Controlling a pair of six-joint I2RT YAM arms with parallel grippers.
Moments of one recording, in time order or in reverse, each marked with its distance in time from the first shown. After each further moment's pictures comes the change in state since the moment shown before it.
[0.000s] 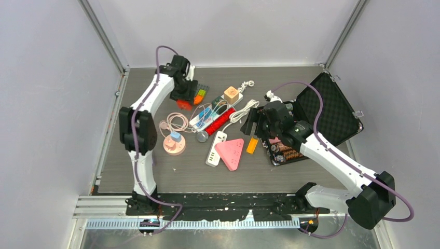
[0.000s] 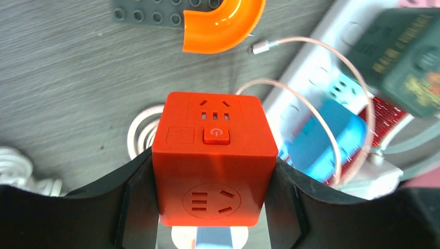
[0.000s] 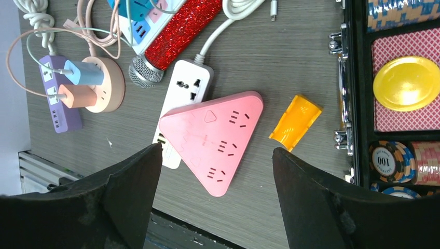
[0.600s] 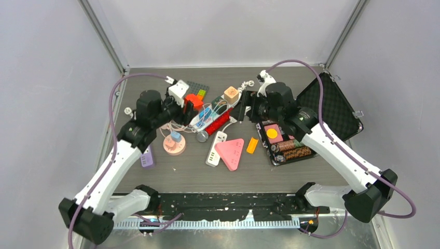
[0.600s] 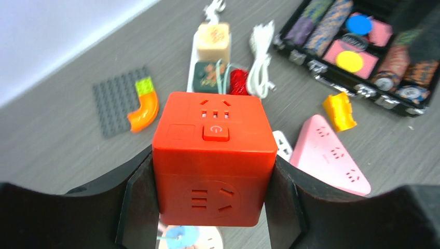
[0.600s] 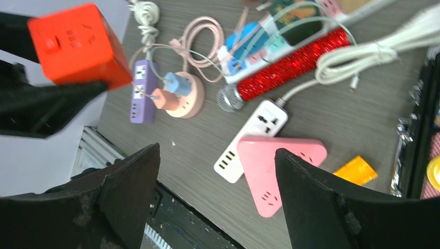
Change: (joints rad) left arm -0.126 -1.033 -0.834 0.599 0.227 0.172; right arm 0.015 0.061 0.261 0.010 -0.138 -0.095
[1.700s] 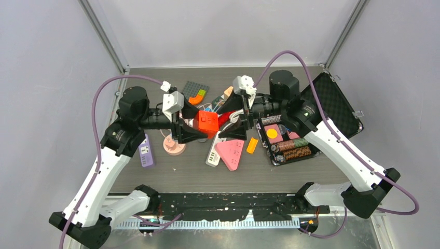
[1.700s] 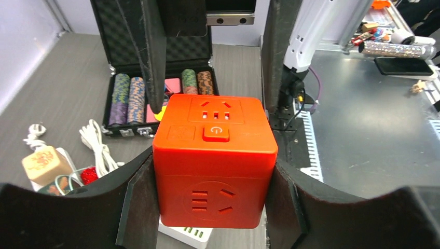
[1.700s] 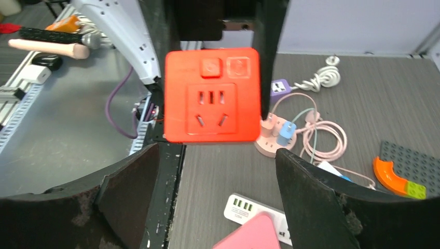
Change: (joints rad) left arm -0.042 -0.112 0.150 -0.070 0.789 0.013; right arm 0.069 0.050 0.237 0.095 -0.804 -0.782
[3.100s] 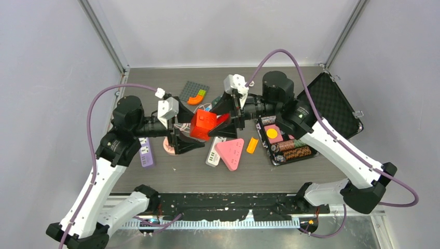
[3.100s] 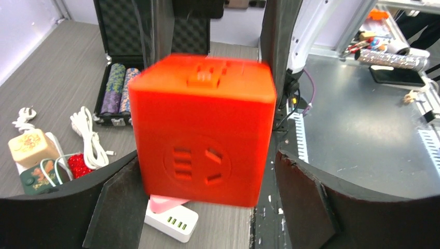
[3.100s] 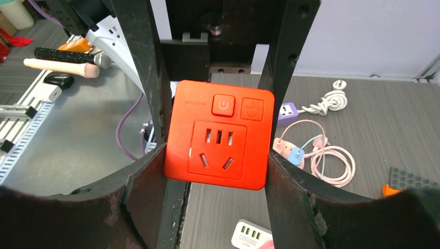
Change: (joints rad) left arm 0.001 -0.084 -0.059 -0.010 -0.016 -0.099; right arm 0.121 0.045 0.059 0.076 0.064 0.088
